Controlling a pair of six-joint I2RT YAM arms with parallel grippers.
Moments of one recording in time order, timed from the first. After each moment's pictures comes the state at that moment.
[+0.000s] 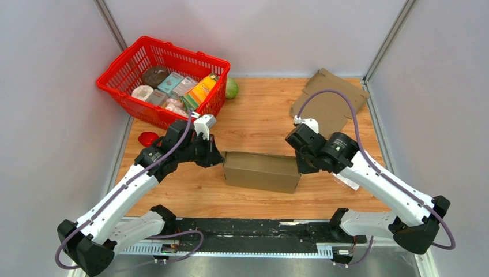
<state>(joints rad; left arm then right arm) -0.59 0.95 0.92 -0.64 0.33 -0.41 0.88 1.15 1.29 -1.30 0.35 0.65</state>
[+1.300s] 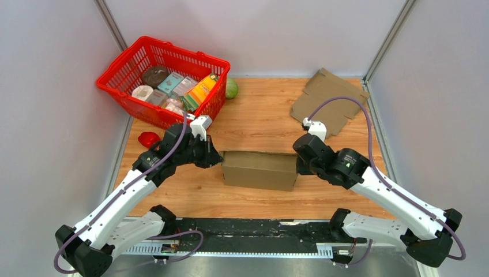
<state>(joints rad) -0.59 0.90 0.87 -0.59 0.29 -0.47 0.92 0.99 1.09 -1.04 0.42 0.75</state>
